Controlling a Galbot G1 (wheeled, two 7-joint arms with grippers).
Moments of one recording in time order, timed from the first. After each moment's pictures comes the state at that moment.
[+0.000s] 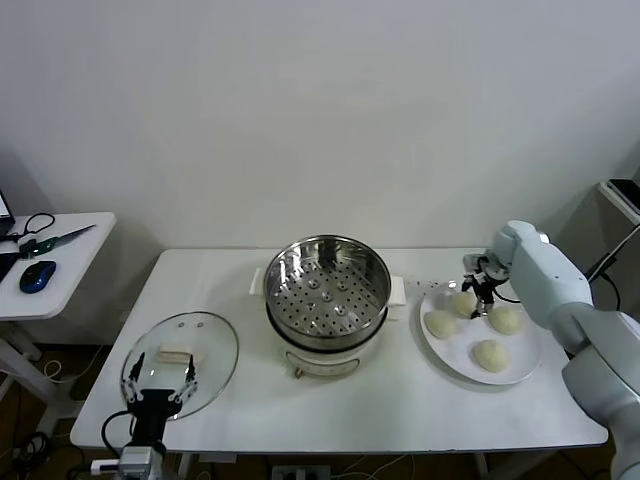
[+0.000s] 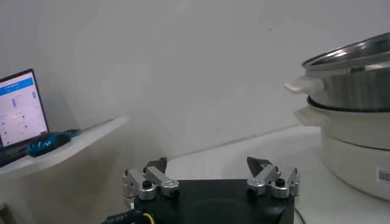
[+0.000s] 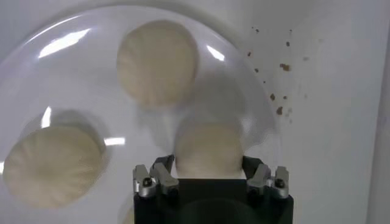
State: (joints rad) left arm 1.64 -1.52 -0.71 -1.95 0.16 -0.06 -0.03; right arm 0.05 1.13 -0.44 0.32 -0.55 0.24 -1.12
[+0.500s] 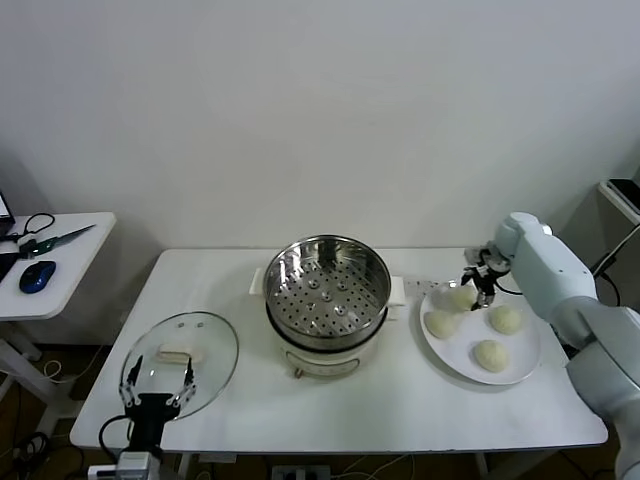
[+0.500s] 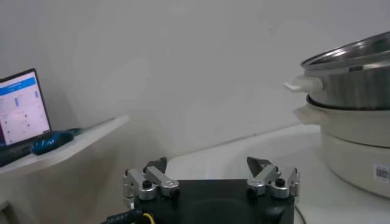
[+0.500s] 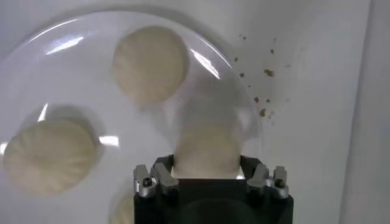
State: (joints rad) left arm 1.67 -1.52 -0.72 -1.96 0.15 -0.07 -0.03; right arm 0.10 1.06 -0.50 0.45 -0.48 0.25 -1.17
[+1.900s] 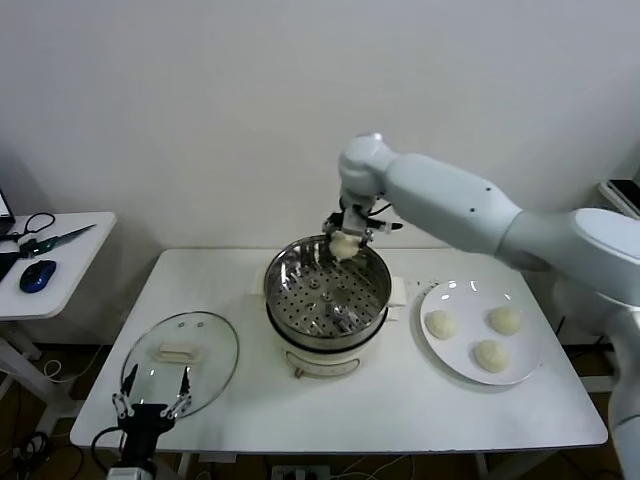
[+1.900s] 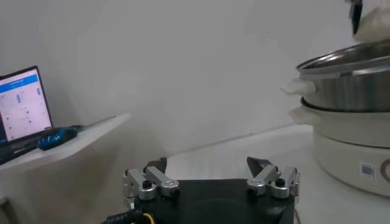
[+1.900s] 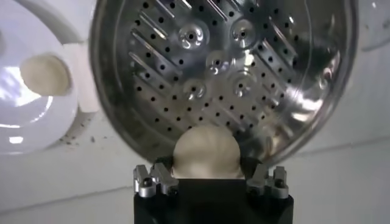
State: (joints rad) left arm 1.74 -1.52 -0.73 -2.01 0.12 -0.08 -0.01; right arm 0.39 1.34 -1.02 1.00 -0.59 0.61 -1.14
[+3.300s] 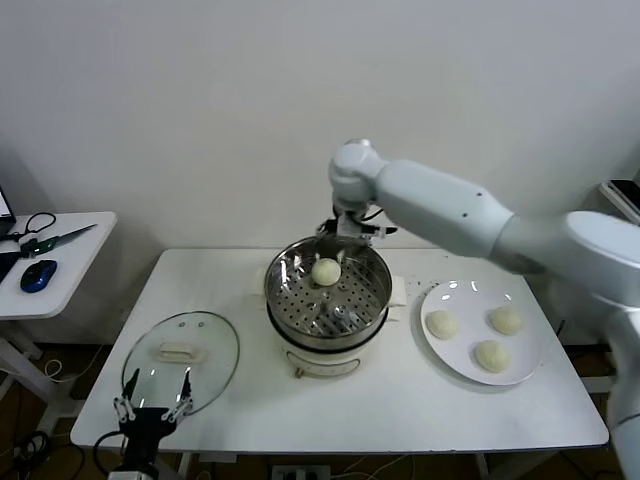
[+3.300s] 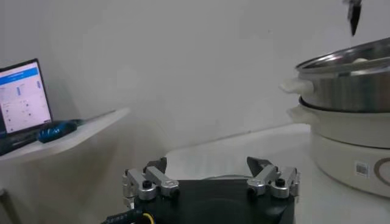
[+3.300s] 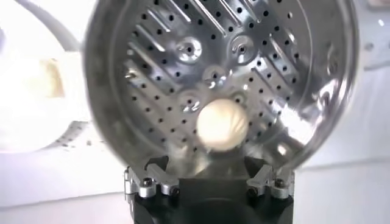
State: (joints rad) left arm 1.75 -1.52 -0.72 -2.02 0.10 -0.08 -0.01; right arm 0.58 1.13 -1.19 1.16 -0.21 0.38 -1.13
